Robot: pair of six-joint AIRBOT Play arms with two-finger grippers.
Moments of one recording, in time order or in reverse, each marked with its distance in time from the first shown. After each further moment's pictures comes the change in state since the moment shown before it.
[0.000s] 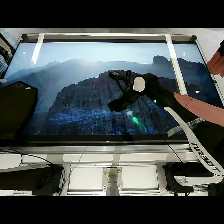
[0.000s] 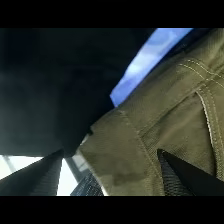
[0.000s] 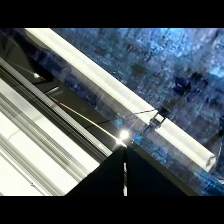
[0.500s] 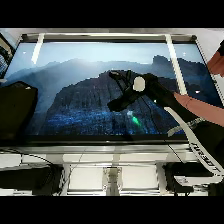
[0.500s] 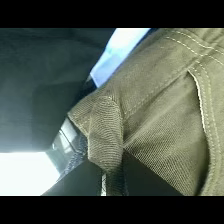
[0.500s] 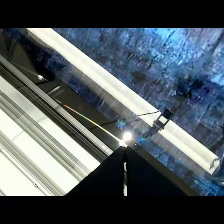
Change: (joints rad) left arm -0.009 -0.046 0.019 -0.046 -0.089 0.029; right arm 0.000 0.000 0.000 0.010 -0.006 0.000
